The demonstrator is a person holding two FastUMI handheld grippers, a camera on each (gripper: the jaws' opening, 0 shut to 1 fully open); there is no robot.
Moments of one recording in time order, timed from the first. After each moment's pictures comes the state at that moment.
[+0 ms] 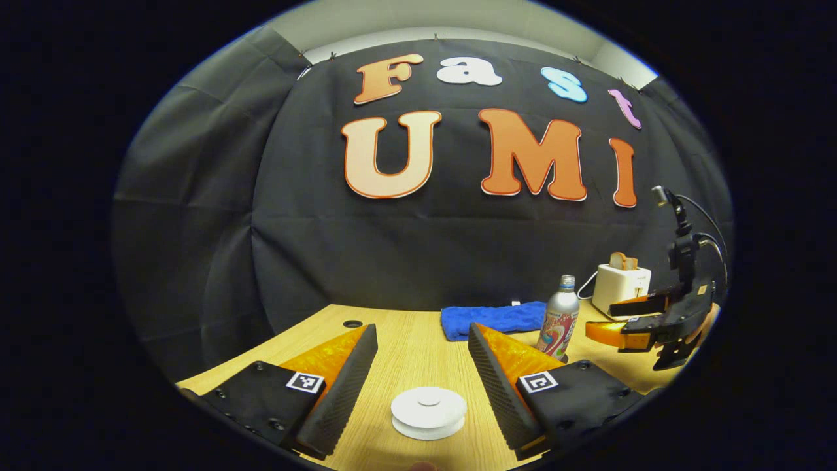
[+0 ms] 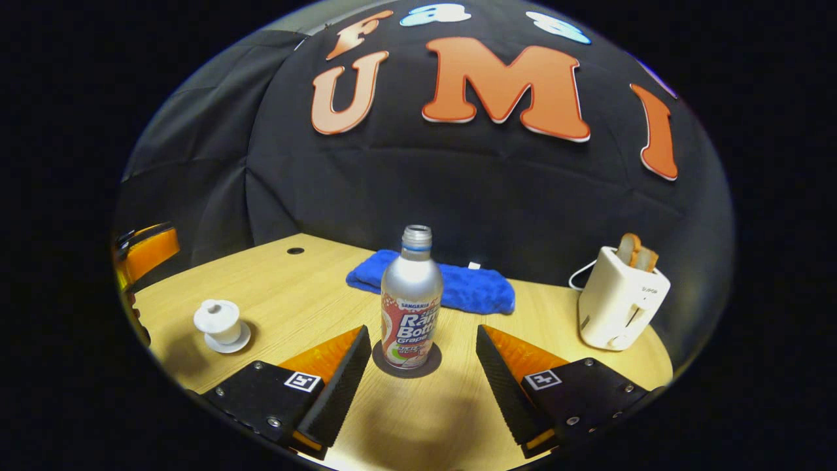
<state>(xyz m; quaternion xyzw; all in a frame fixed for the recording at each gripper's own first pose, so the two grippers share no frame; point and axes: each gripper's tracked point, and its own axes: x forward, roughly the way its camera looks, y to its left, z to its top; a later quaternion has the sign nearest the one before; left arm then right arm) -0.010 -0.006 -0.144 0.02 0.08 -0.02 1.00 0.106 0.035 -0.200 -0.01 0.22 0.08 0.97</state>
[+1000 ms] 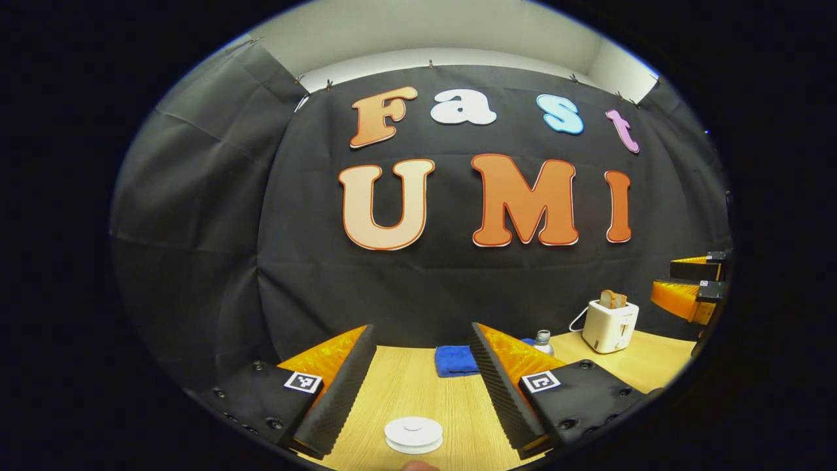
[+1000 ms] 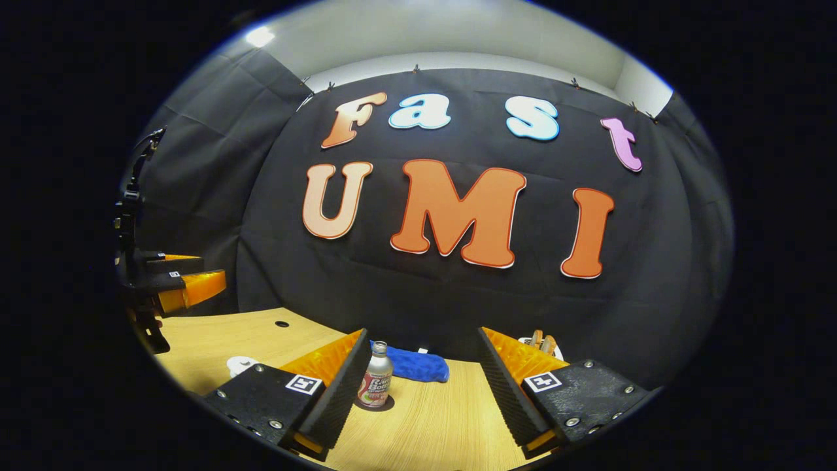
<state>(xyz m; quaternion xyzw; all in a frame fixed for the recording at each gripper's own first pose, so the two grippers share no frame) -0.025 -0.026 -0.039 0.02 0.02 -0.02 1.00 0.029 -0.023 -0.015 -0.03 0.04 0.00 1.00</state>
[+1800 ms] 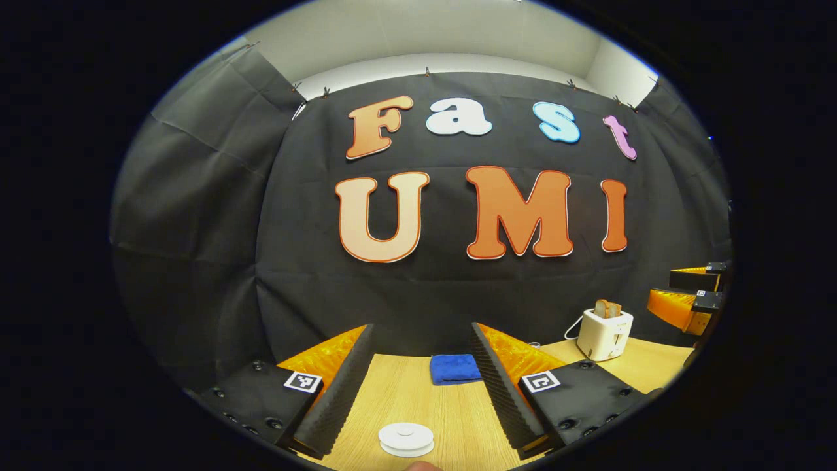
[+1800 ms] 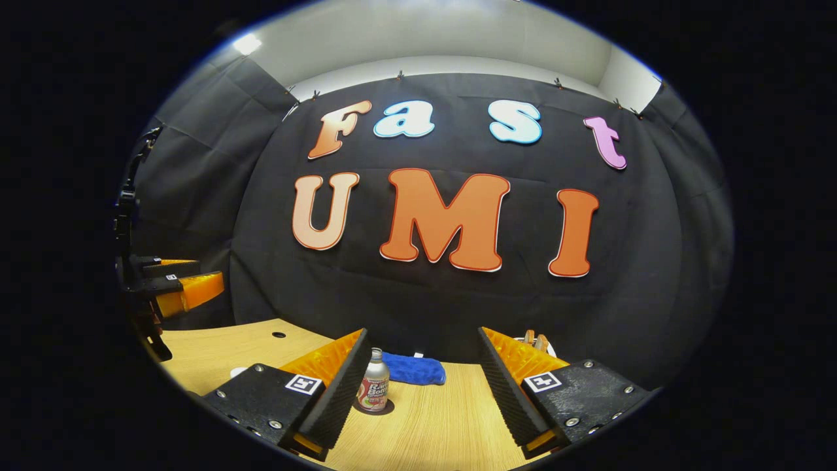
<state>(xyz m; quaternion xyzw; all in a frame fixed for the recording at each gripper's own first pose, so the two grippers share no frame) -0.030 -0.042 -0.020 0.02 0.00 -0.02 1.00 0.020 -0.026 -0.009 -0.01 0.03 -0.02 1.00</state>
